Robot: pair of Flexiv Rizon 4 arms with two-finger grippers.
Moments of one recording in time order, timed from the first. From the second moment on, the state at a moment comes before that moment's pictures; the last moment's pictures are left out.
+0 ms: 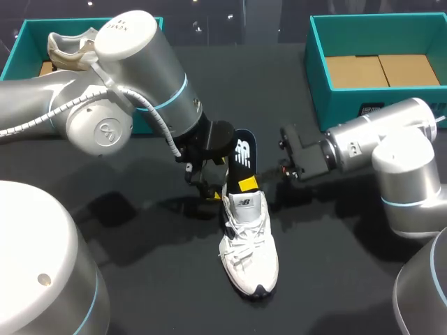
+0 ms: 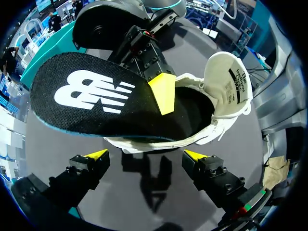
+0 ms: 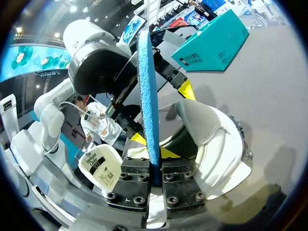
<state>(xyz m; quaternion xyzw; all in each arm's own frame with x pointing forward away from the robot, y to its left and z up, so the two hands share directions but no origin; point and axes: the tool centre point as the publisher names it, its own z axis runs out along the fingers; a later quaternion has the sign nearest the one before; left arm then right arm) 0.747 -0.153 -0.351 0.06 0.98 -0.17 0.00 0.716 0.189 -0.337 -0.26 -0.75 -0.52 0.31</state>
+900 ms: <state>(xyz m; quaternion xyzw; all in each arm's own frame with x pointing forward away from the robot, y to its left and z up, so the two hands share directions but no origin) 0.747 -0.153 -0.351 0.06 0.98 -0.17 0.00 0.733 0.188 -0.313 -0.24 -0.76 -0.56 0.24</state>
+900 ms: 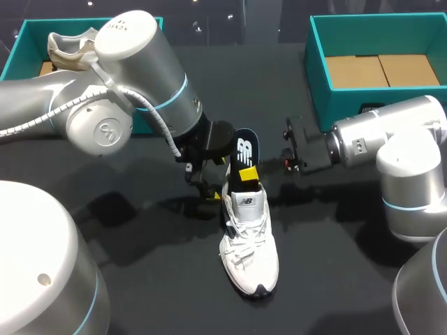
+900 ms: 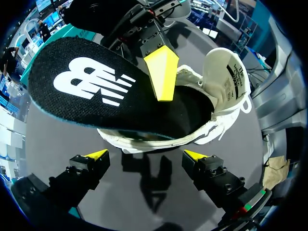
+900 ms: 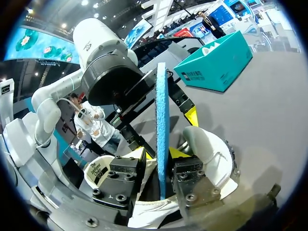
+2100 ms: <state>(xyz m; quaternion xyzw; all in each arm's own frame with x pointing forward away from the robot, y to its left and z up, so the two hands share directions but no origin) 0.747 -0.153 -0.351 0.06 0.98 -0.17 0.00 0.712 0.196 -0.343 -0.28 -0.74 -0.51 0.34</state>
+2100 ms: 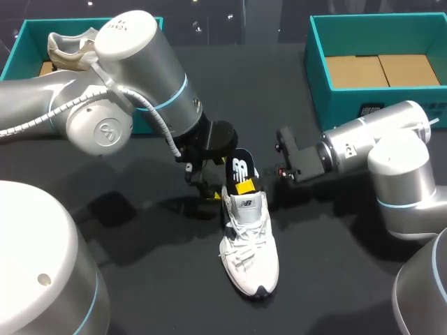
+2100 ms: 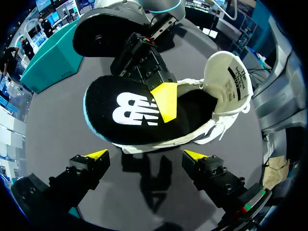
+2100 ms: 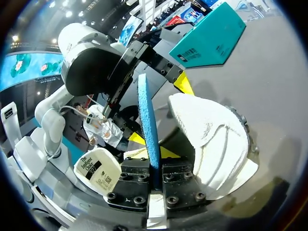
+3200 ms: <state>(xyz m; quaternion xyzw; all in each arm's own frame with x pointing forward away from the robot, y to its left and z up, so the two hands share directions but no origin) 0.747 -0.153 -0.351 0.06 0.98 -0.17 0.00 0.735 0.192 -0.323 -0.28 -0.75 -0.52 0.28</state>
